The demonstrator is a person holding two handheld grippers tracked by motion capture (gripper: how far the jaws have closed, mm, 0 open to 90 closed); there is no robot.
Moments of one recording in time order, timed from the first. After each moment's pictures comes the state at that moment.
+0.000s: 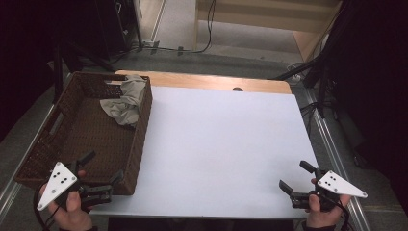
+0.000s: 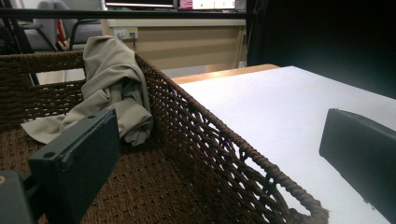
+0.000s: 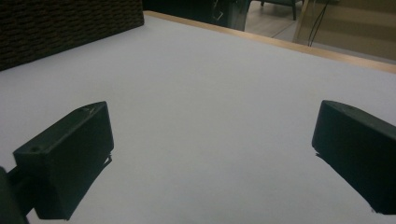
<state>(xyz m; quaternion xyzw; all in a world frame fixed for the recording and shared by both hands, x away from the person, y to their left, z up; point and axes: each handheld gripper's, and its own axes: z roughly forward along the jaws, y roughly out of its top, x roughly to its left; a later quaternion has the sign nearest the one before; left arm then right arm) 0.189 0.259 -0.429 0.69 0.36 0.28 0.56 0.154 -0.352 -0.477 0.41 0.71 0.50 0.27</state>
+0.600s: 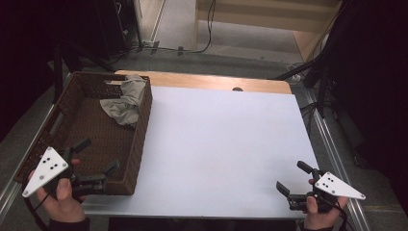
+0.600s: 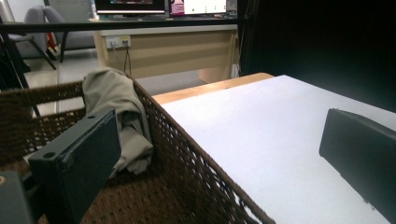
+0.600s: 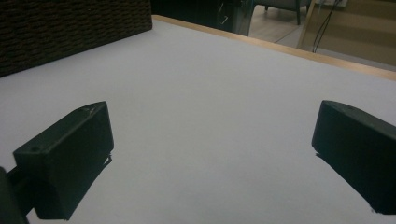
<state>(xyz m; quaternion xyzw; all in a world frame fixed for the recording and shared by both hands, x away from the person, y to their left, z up) 0.201 0.260 -0.386 0.70 0.34 0.28 0.57 0.150 -0.342 -0.472 0.40 0.71 0.51 0.27</state>
